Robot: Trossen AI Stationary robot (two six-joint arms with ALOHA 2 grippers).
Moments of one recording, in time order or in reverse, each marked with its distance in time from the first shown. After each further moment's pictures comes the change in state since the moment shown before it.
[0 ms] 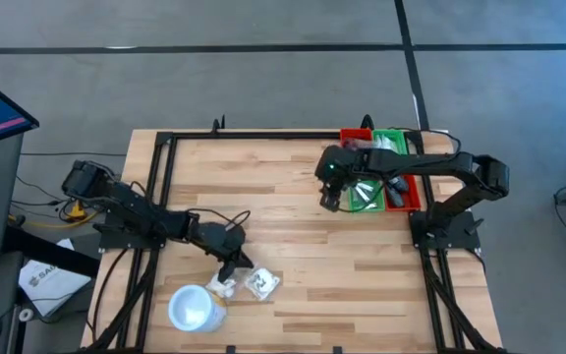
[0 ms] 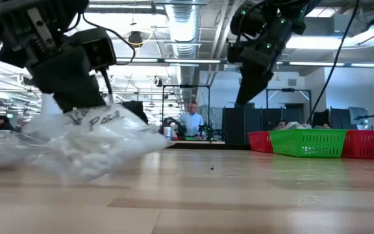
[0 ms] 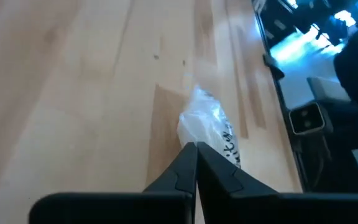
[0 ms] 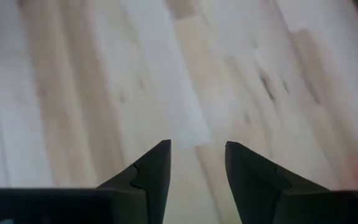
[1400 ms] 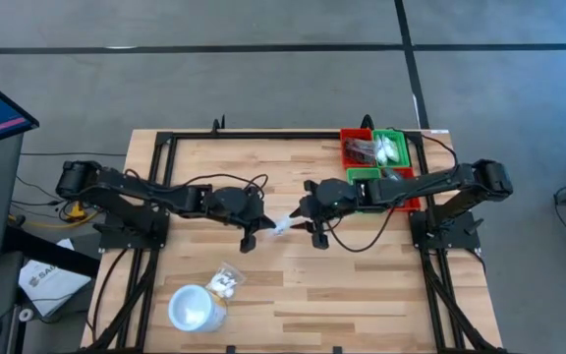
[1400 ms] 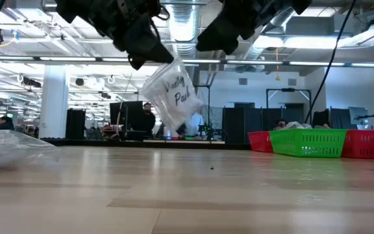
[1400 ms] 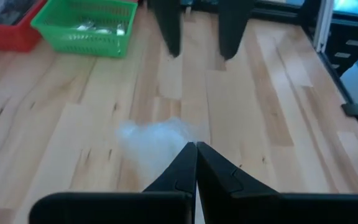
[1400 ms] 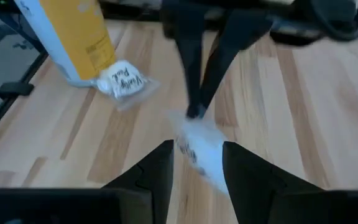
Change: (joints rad) left arm 0.214 -0.070 0.409 -0.495 -0.113 0.492; right arm 0.328 0.000 -0.001 0.447 -0.081 -0.067
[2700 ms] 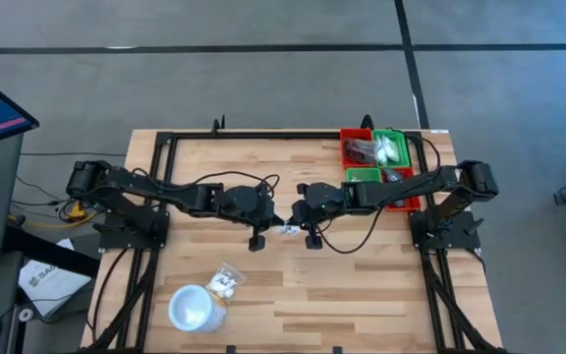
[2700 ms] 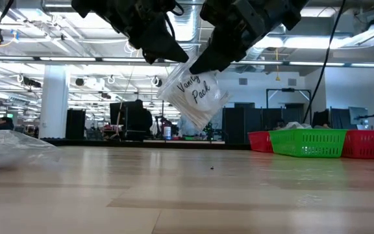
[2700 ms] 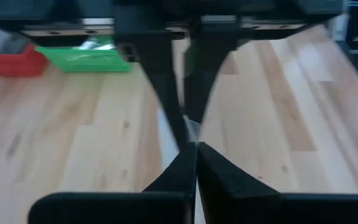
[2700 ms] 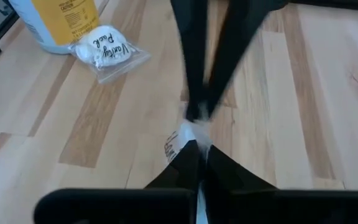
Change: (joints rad) left arm 0.005 0.095 0.127 -0.055 -0.033 0.108; right arm -0.017 0.113 0.001 0.038 -0.002 -0.068
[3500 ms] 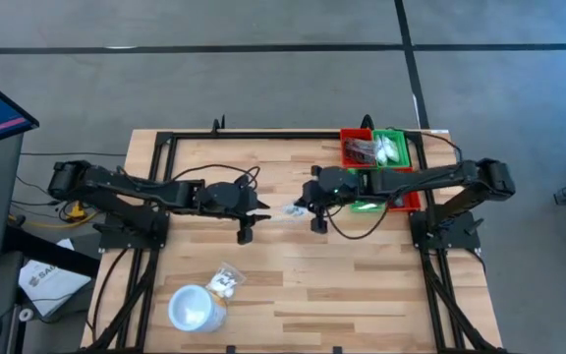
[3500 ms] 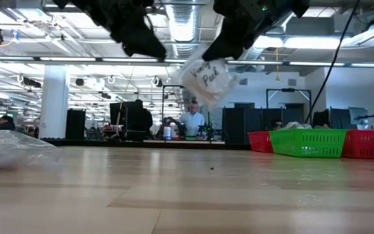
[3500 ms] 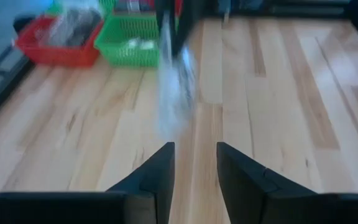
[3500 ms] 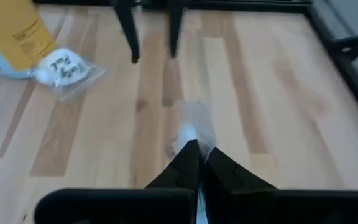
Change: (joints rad) left arm -0.002 -0.176 -0.082 -0.073 -0.137 -0.033; right arm -0.060 -0.137 0.000 -0.108 0.086 0.053
